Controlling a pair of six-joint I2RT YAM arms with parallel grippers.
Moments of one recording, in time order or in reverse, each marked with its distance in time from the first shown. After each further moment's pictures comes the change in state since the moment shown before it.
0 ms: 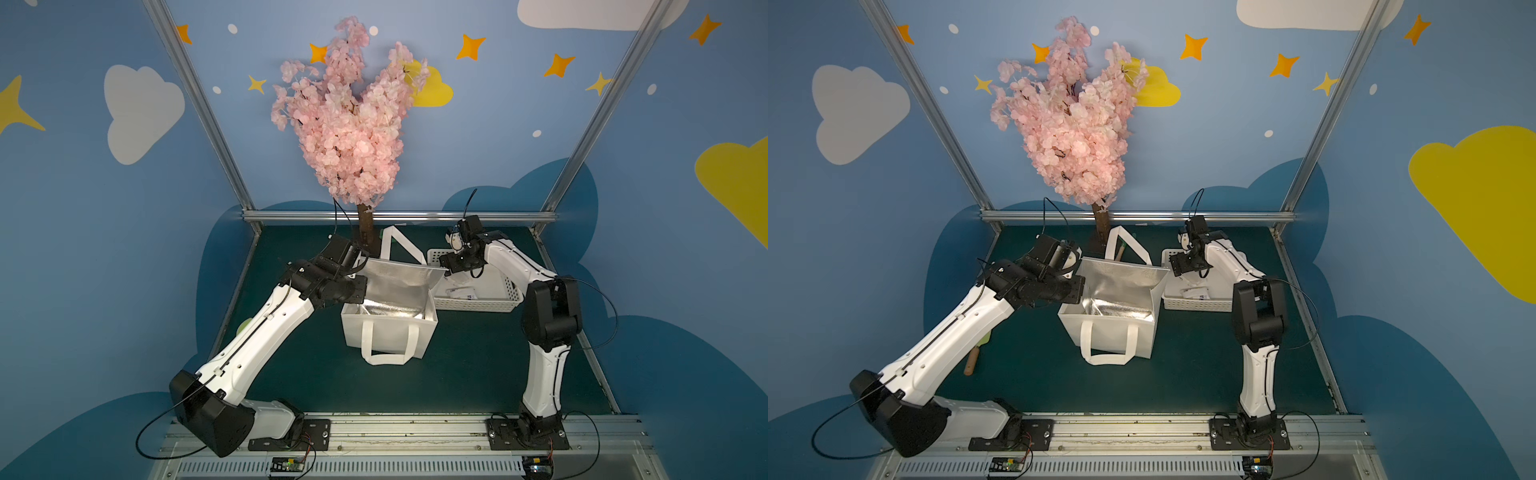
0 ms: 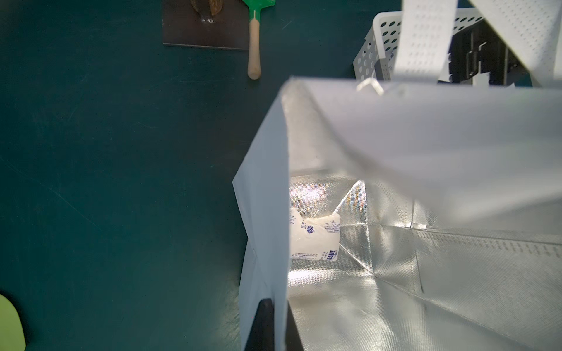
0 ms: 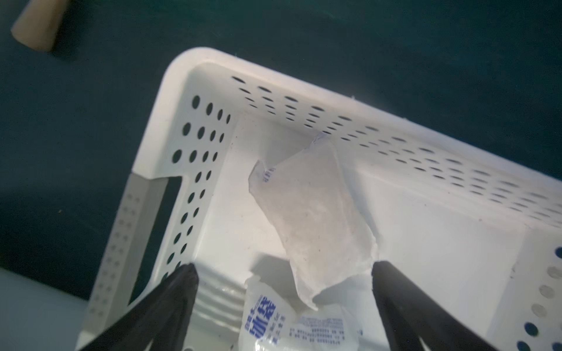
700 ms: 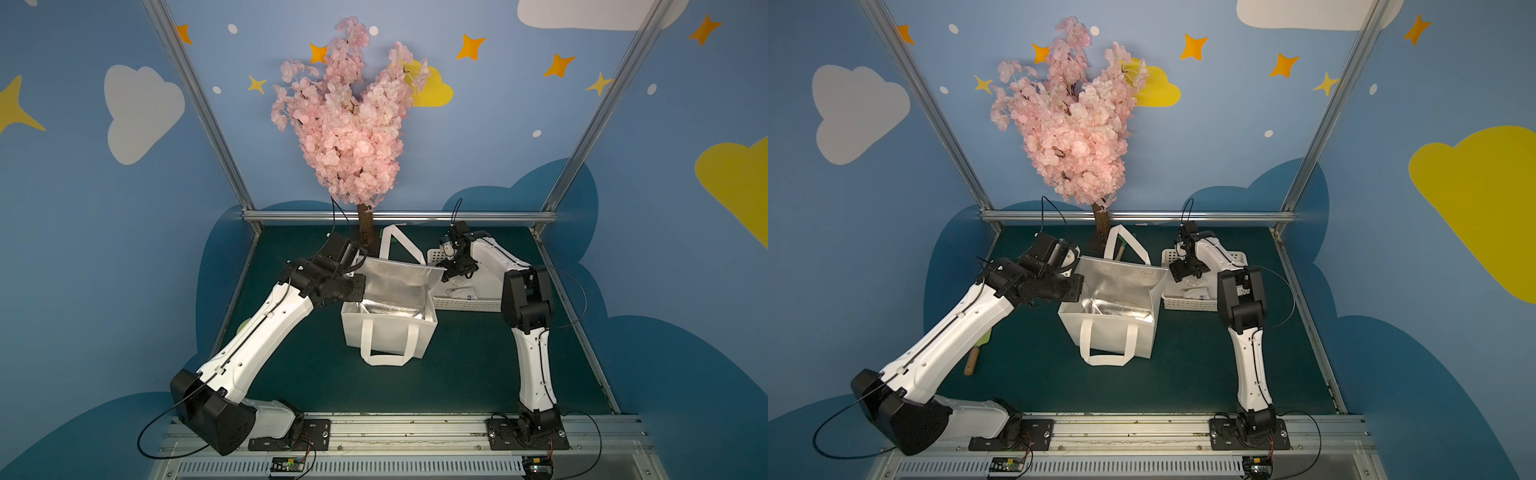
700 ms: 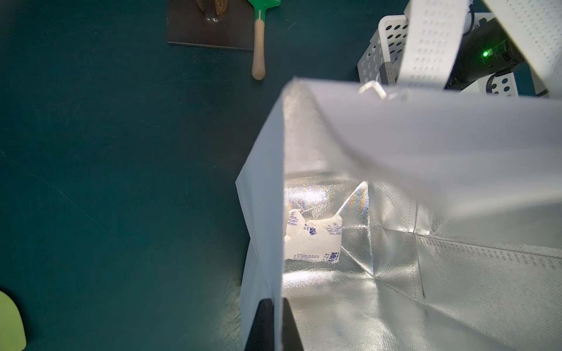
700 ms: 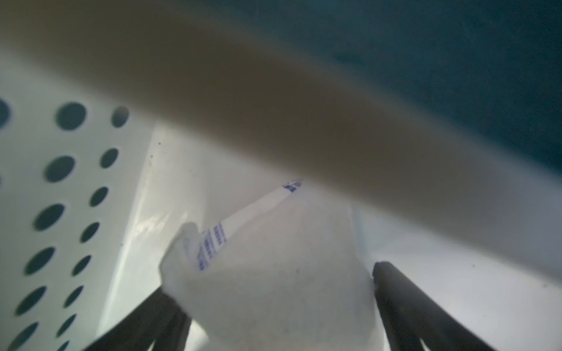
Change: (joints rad) left arm 0.019 0.008 0.003 -0.004 0.008 -0.001; right arm 0.003 0.241 0.201 -0.119 0.063 -0.067
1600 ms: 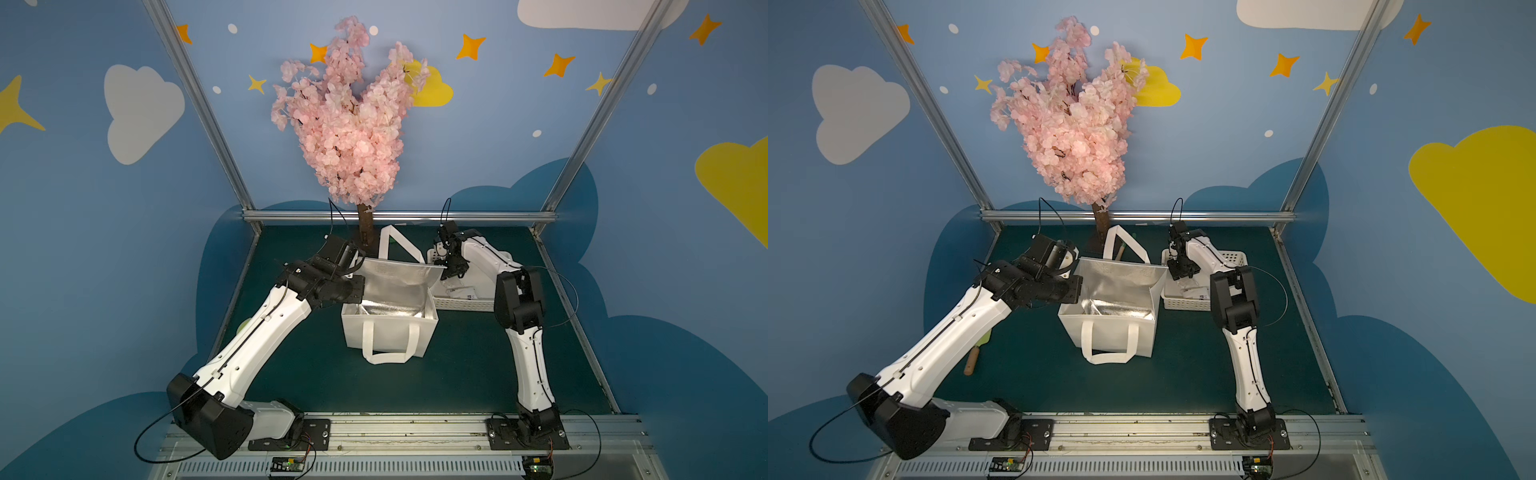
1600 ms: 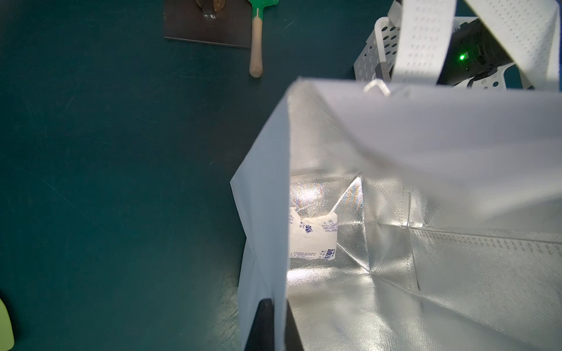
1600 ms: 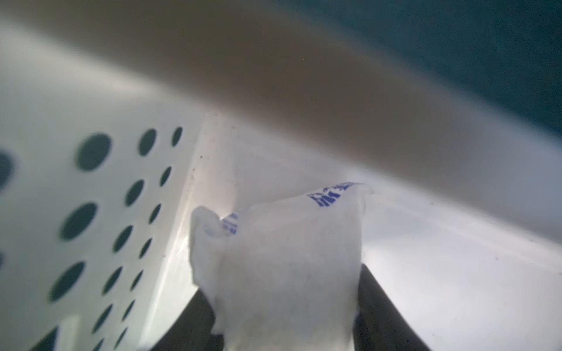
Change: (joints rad) left arm 0.002 -0.031 -0.026 0.008 0.017 -0.019; right arm 0.059 0.037 0.066 -0.076 0.051 0.080
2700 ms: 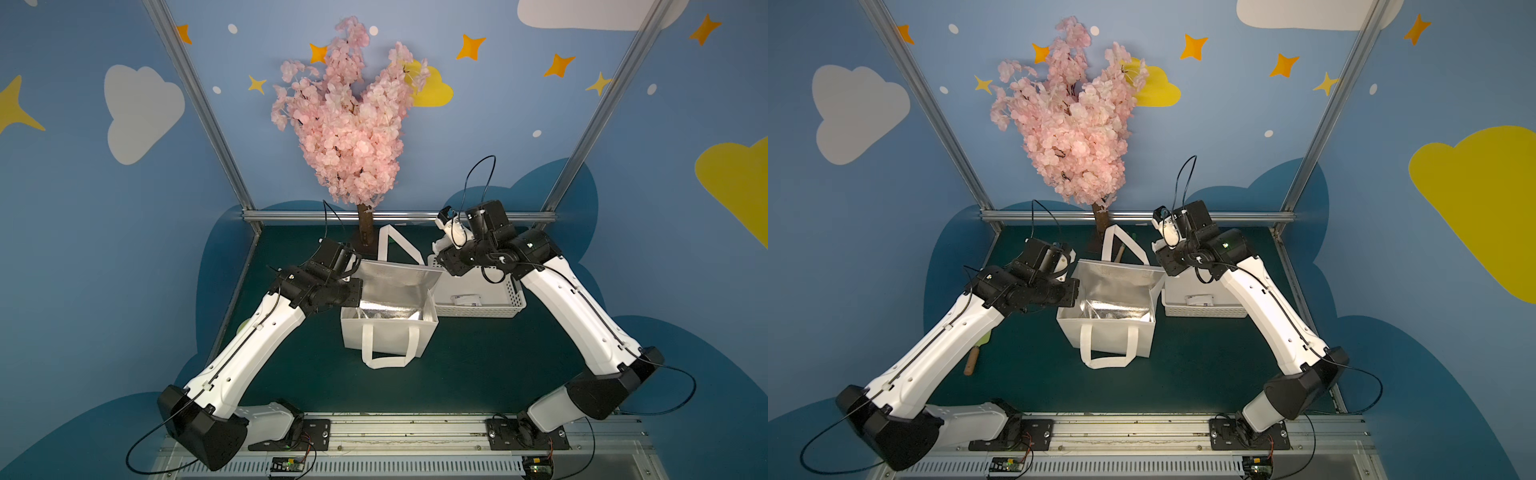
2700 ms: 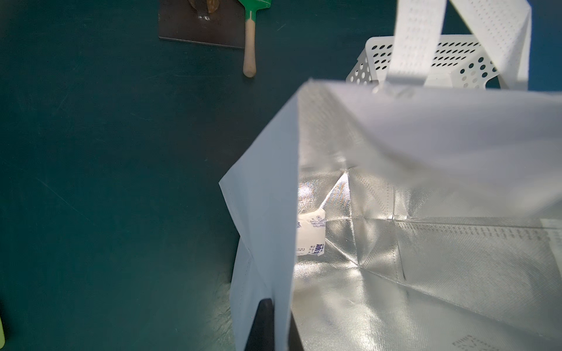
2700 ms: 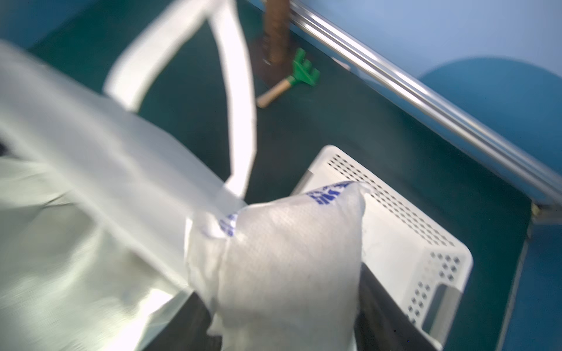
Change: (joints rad) left arm 0.000 -0.048 -0.027 0.002 0.026 0.002; right arm 0.265 -0.842 -0.189 -0.059 -0.076 -0.092
